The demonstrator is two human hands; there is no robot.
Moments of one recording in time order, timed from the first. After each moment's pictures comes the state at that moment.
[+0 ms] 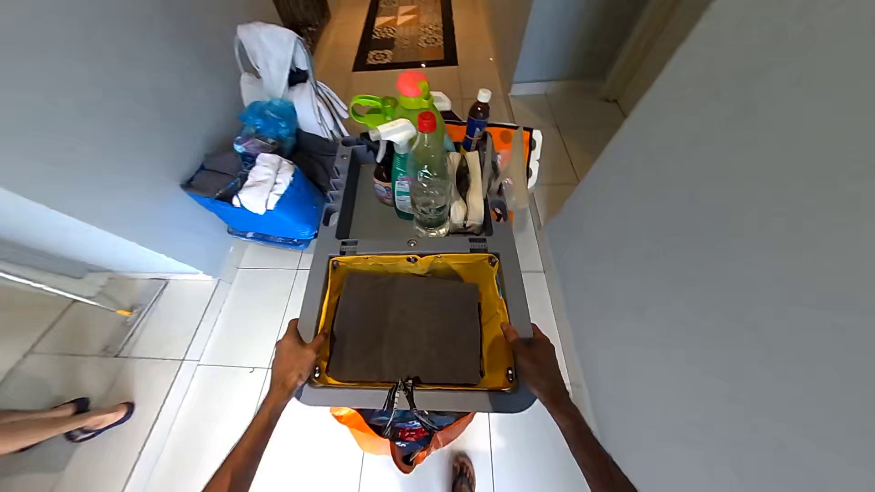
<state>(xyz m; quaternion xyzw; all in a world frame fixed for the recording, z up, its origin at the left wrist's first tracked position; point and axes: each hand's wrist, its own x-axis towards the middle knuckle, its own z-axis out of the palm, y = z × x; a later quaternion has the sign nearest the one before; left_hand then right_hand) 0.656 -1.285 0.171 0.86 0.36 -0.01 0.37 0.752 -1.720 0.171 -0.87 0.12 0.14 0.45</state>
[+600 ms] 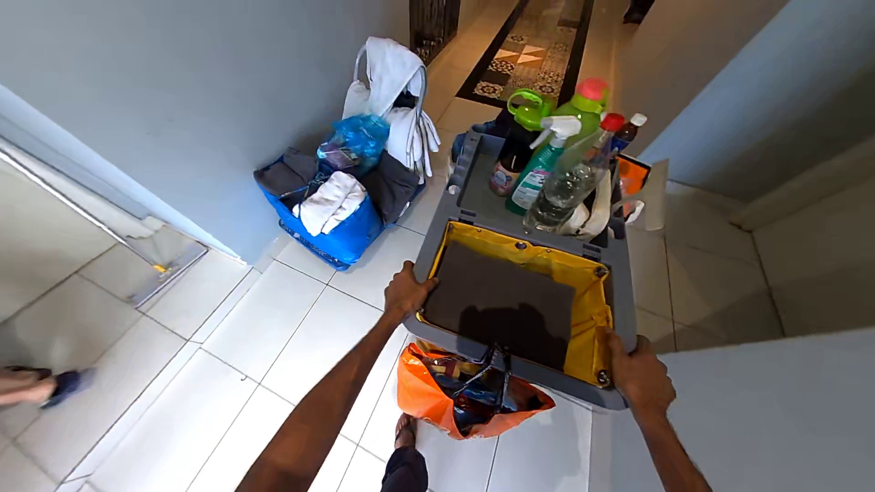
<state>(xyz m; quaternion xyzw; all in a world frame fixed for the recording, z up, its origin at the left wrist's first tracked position) 1.092 -1.183 0.171 0.83 0.37 -0.06 0.41 1.200 -1.600 0.186 -0.97 0.13 0.07 0.19</state>
